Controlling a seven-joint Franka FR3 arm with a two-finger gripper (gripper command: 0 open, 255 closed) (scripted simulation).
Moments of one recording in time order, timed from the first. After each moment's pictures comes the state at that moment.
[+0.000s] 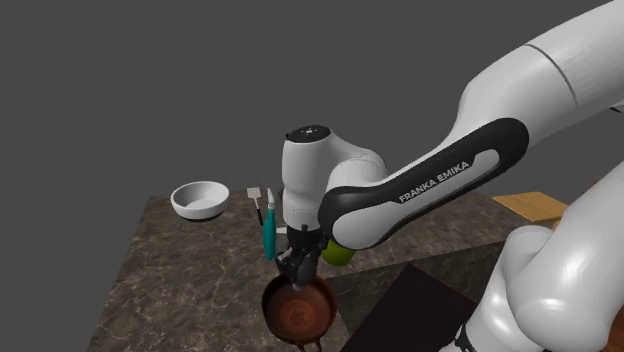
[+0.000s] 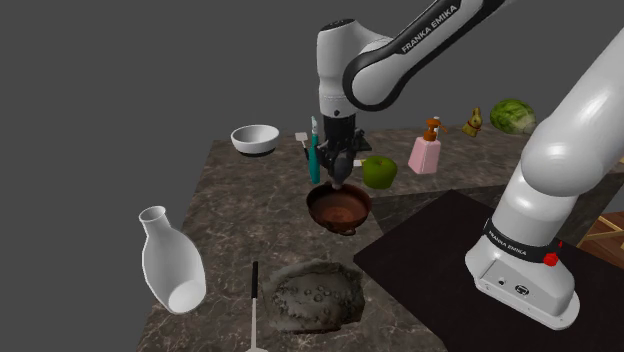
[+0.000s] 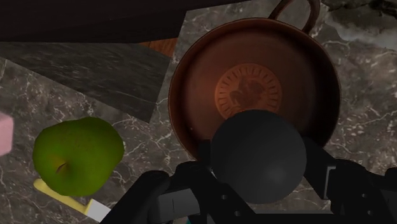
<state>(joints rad) 0.15 -0.23 0.37 -2.55 -0.06 2.29 0.62</state>
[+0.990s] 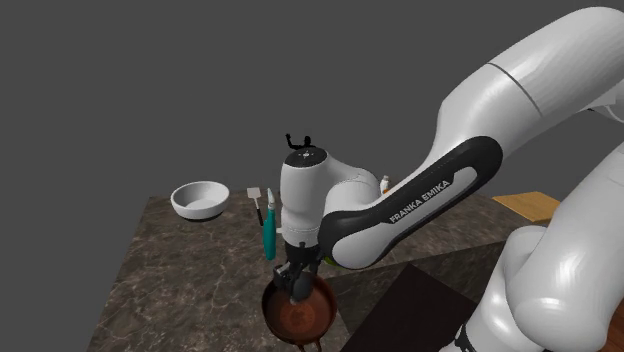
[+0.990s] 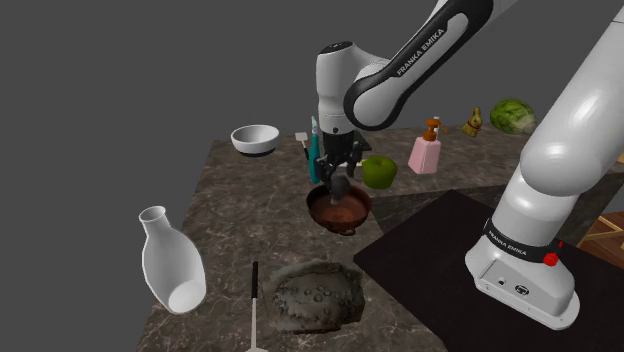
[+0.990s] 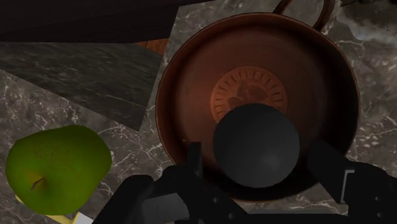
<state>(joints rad) 0.14 -0.15 0.39 -2.58 -0.10 2.40 0.67</state>
